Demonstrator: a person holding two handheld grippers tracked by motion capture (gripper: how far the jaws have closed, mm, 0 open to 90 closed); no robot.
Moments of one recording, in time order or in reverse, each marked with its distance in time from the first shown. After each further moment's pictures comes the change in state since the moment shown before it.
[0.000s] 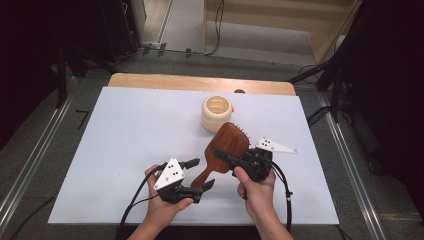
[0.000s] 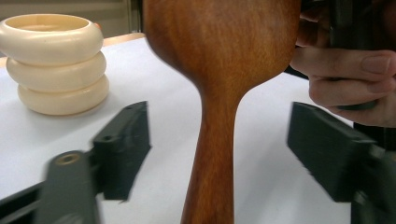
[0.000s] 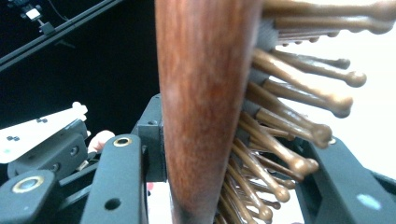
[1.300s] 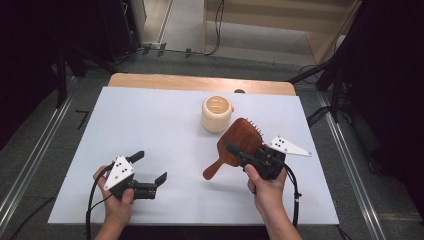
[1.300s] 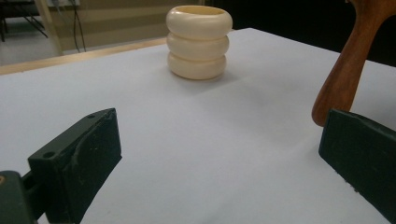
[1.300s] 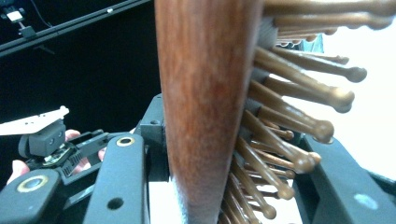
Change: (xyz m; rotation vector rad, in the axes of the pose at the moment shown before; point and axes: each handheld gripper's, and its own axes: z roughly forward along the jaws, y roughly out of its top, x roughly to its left) left arm 0.062 -0.029 -0.085 -0.014 0.284 0.004; right arm -0.005 0.011 -0.022 -0.082 -0.073 -0.112
